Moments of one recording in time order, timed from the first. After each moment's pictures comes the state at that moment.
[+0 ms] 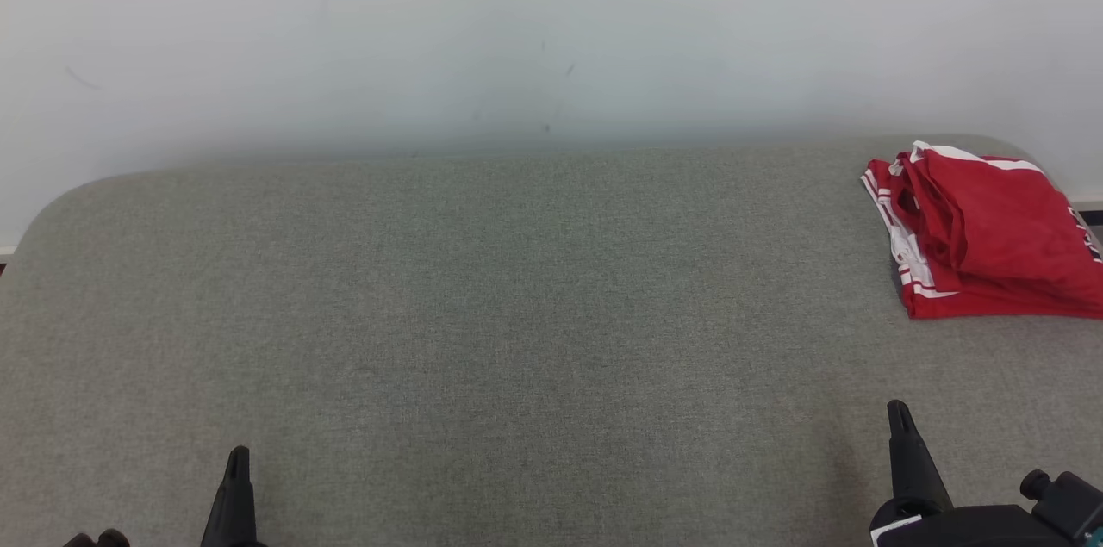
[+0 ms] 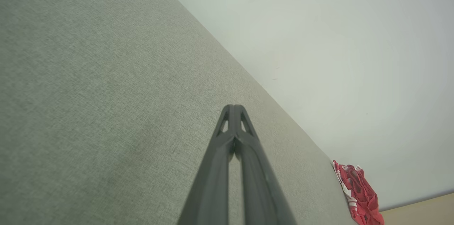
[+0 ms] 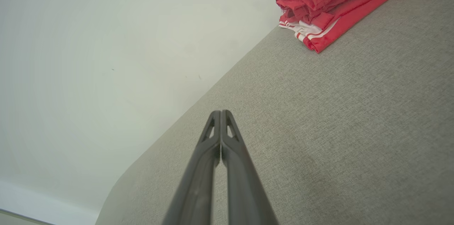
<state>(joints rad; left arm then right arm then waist) 0.00 0.04 0.11 0.23 -0.82 -0.12 -0.09 0.00 -0.06 -0.02 0.21 0.82 0.13 -0.10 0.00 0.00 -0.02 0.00</state>
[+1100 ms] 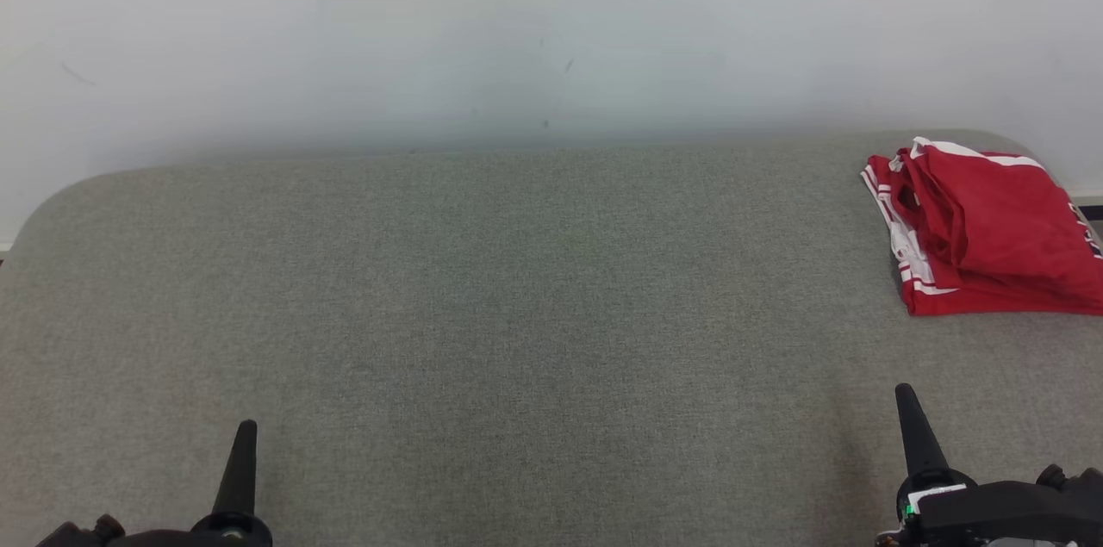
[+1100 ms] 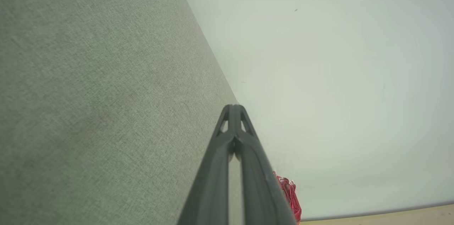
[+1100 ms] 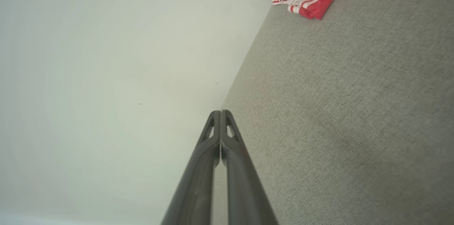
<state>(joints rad) -0.05 0.05 0.11 0.24 -1.20 -0.12 0.01 -0.05 -0.06 -0.05 0.23 1.21 0.13 0.00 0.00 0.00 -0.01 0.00</state>
